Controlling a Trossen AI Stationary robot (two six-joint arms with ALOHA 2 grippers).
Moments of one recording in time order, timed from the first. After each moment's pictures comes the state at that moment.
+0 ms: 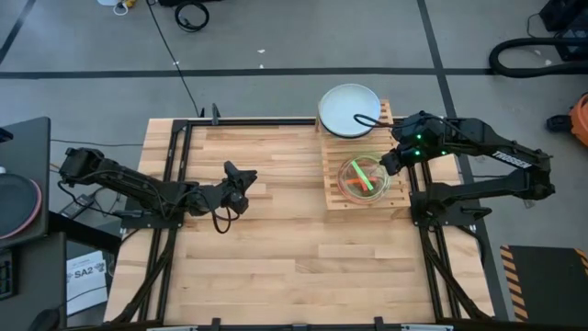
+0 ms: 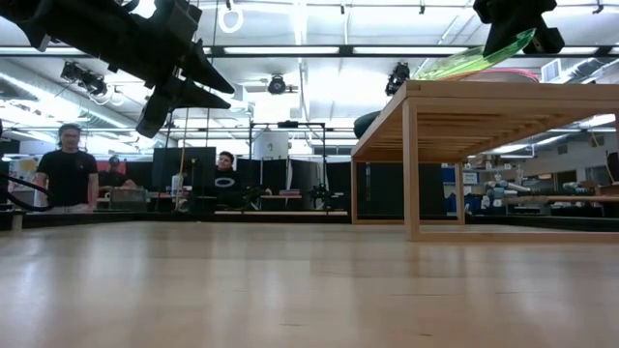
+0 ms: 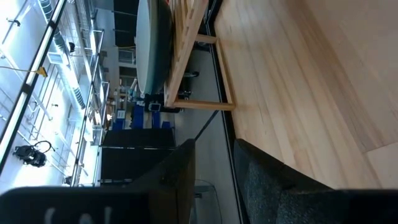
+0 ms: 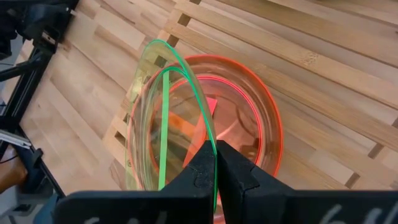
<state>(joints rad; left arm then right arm) -0.21 1.11 0.45 0.34 -0.87 1.10 -0.29 0.89 1.18 -1.19 -0.05 0.76</state>
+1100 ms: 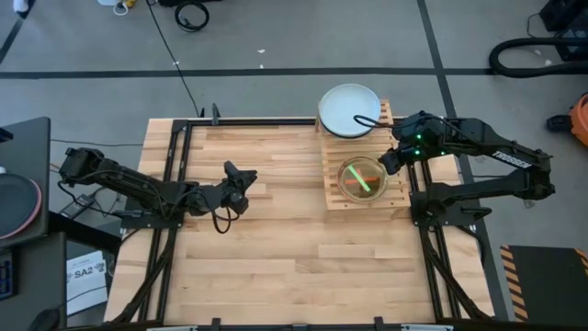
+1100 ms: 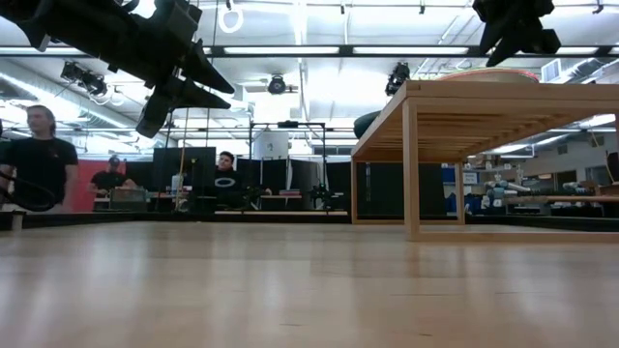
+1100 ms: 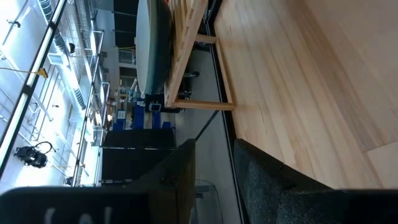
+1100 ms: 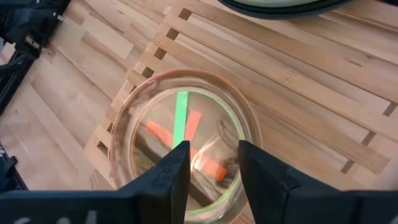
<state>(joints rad) -0.21 1.11 0.45 0.34 -0.87 1.11 -0.29 0.89 1.18 -1.18 0.04 0.71</state>
